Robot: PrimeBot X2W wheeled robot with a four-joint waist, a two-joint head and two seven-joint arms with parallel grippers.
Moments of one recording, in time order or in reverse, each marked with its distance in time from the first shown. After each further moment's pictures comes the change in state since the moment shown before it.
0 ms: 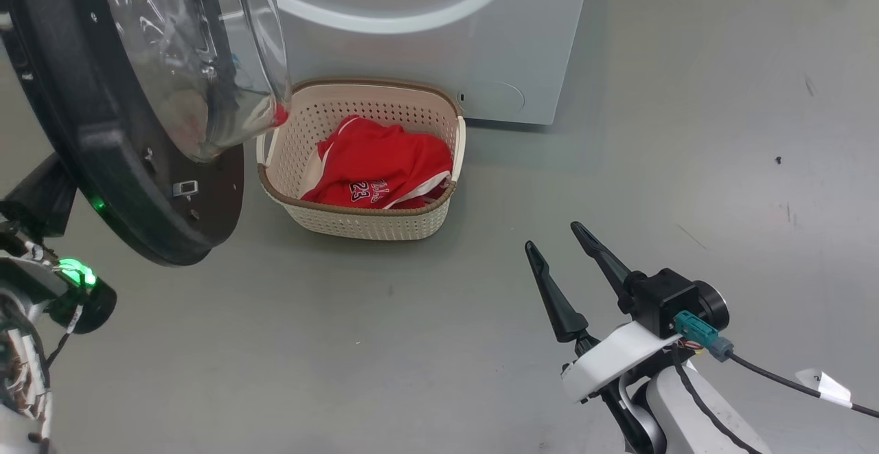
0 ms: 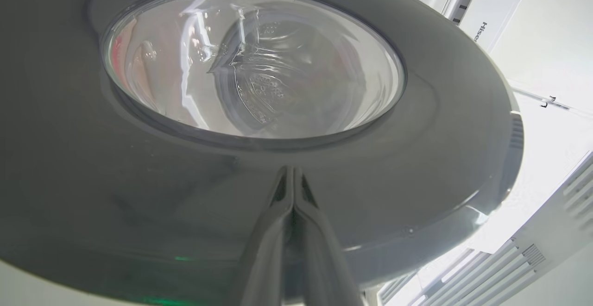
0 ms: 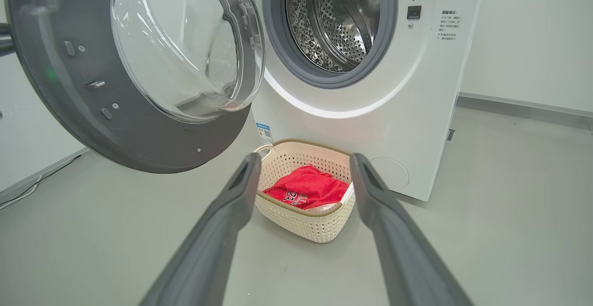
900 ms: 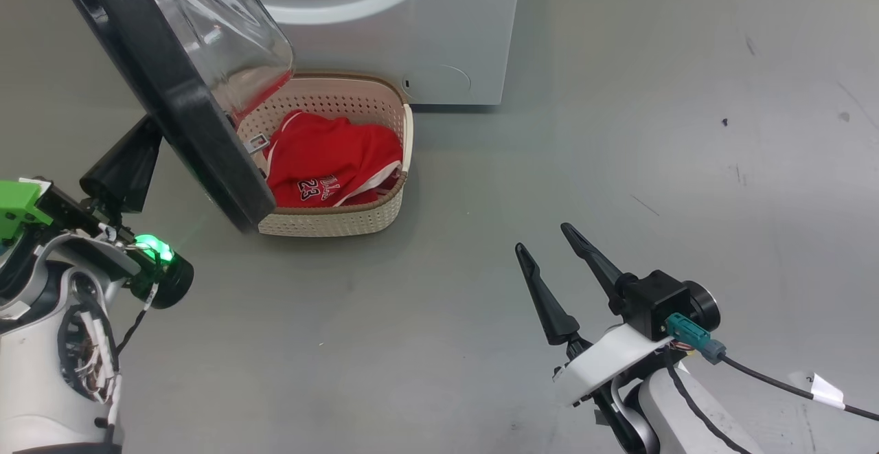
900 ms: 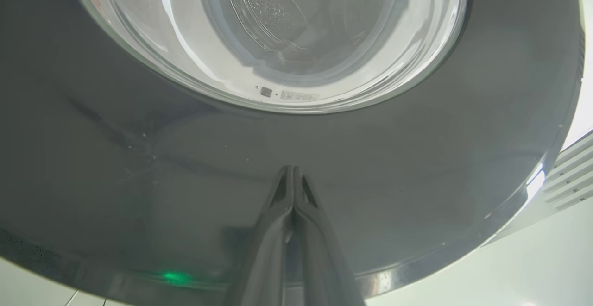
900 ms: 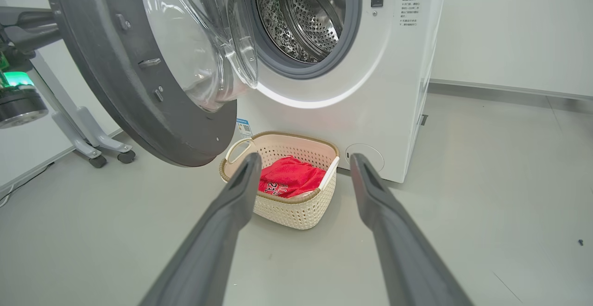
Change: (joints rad) left arm -0.019 -0.127 -0.061 -0.050 -0.087 0.000 -0.007; right arm -0.001 0.000 0.025 -0.012 0.009 -0.009 0.000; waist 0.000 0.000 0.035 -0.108
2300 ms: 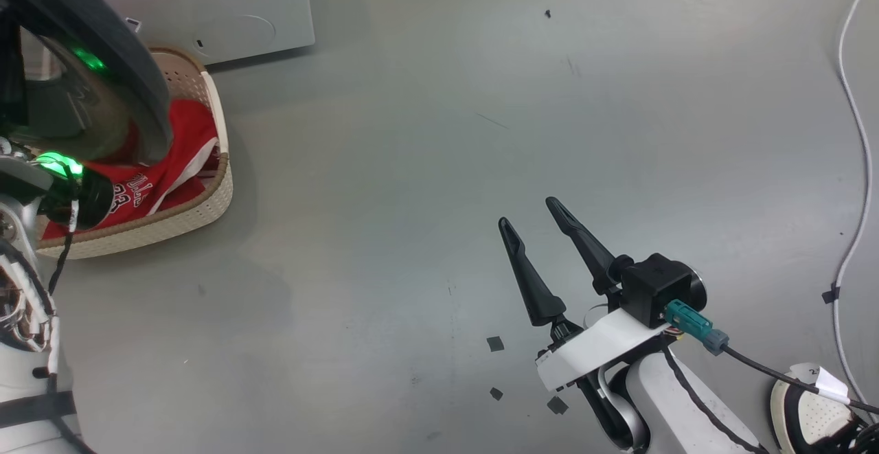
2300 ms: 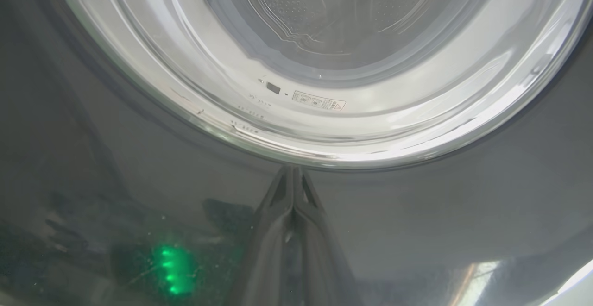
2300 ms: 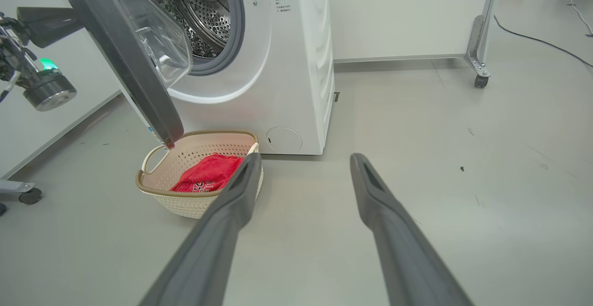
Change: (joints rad) left arm -0.121 0.020 0.093 -0.087 -0.016 0.000 -0.263; right arm -0.030 0.003 0.045 -0.083 0.067 -0.048 -0.004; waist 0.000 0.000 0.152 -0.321
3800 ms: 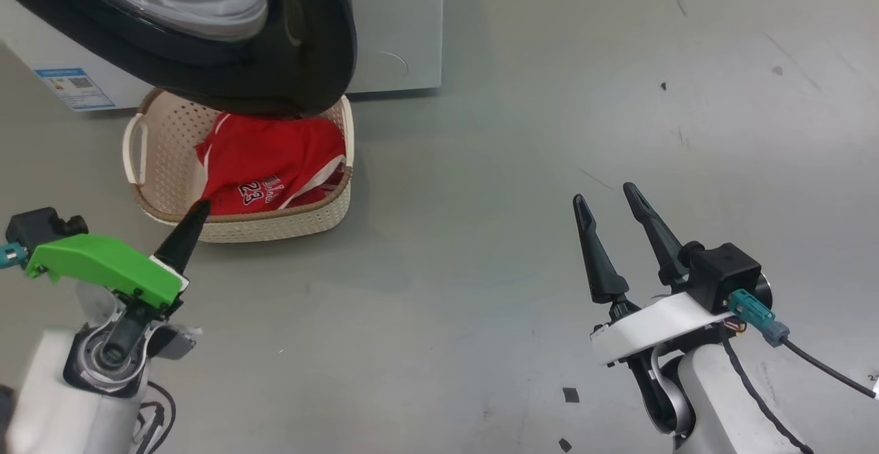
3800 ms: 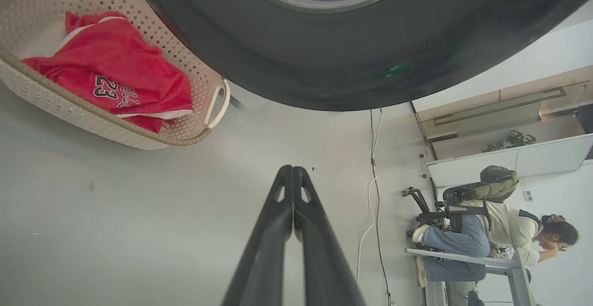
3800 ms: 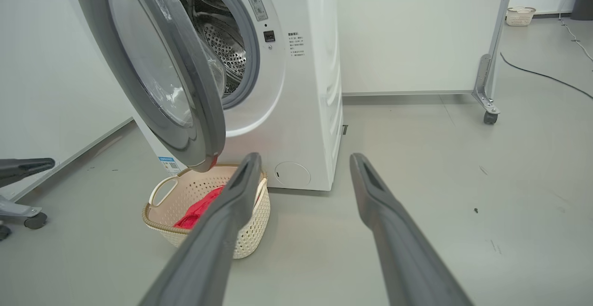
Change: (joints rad) left arm 0.291 0.143 -0.505 -0.007 0.630 -0.240 -0.025; right arm 0.028 -0.008 -0.171 0.010 -0.028 -0.019 0.000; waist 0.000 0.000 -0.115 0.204
